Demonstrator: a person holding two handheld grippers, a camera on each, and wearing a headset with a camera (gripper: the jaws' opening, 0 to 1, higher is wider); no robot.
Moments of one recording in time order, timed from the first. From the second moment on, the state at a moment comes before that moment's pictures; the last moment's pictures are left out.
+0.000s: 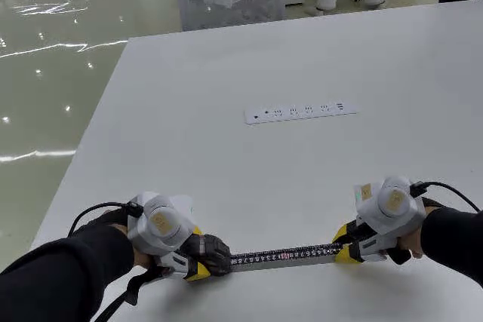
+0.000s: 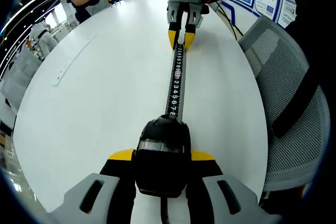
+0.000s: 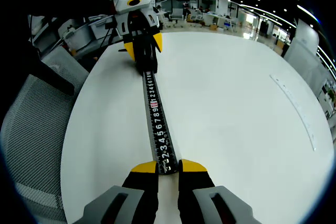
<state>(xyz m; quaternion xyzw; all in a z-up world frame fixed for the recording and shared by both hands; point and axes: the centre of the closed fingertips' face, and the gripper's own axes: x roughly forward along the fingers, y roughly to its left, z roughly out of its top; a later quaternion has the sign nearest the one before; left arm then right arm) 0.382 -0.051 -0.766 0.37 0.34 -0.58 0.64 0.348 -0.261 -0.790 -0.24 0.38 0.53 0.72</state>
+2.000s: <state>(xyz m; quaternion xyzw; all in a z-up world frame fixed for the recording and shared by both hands) 0.383 -0.051 -0.766 0.37 0.34 -0.58 0.64 0.344 -0.294 -0.791 -0.24 0.39 0.52 0.72</state>
